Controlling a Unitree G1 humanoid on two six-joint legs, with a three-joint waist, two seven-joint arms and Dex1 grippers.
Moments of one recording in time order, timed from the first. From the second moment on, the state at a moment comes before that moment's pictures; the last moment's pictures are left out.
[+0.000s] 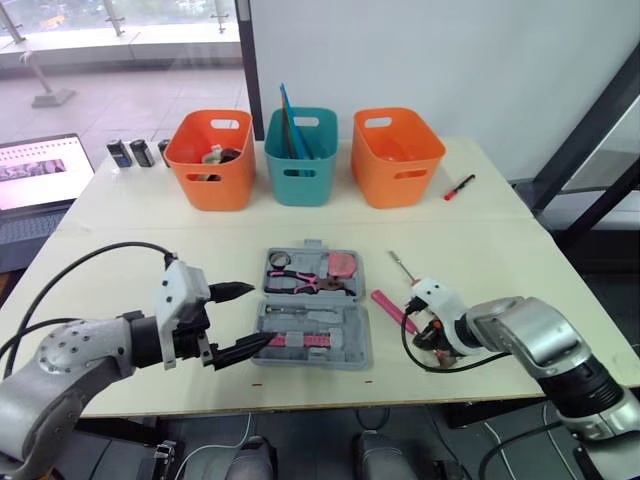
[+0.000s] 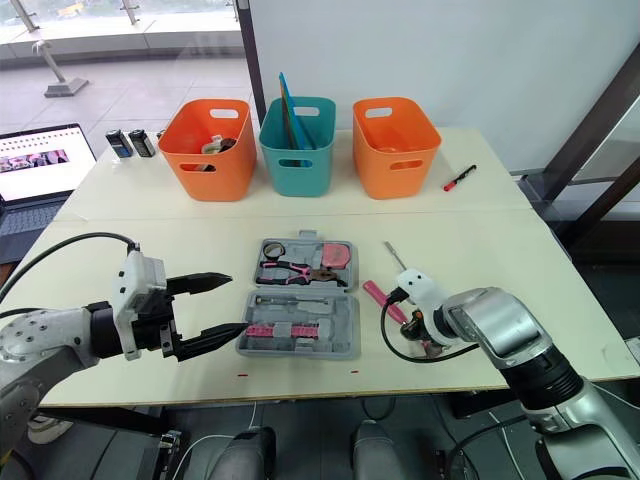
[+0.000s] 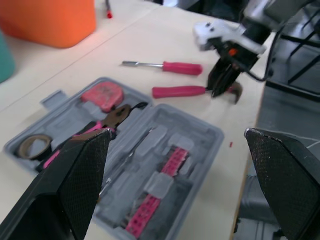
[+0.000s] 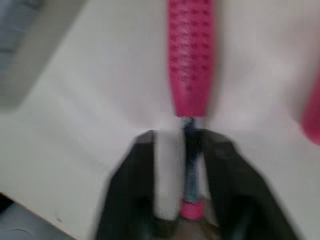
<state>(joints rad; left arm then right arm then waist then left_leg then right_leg) 0.00 0.82 0.25 -0.67 -0.75 0.65 -0.83 -0.47 -0.76 0.28 -0.24 0.33 1.40 0.59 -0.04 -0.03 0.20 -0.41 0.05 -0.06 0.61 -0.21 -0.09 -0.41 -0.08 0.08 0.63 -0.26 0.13</state>
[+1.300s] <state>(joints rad) -0.23 0.79 0.05 -0.60 -0.70 0.71 -0.79 0.01 -0.70 -0.01 -0.21 0.26 0.70 0.64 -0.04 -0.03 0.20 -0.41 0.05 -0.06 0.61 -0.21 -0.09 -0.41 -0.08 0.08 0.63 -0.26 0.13</state>
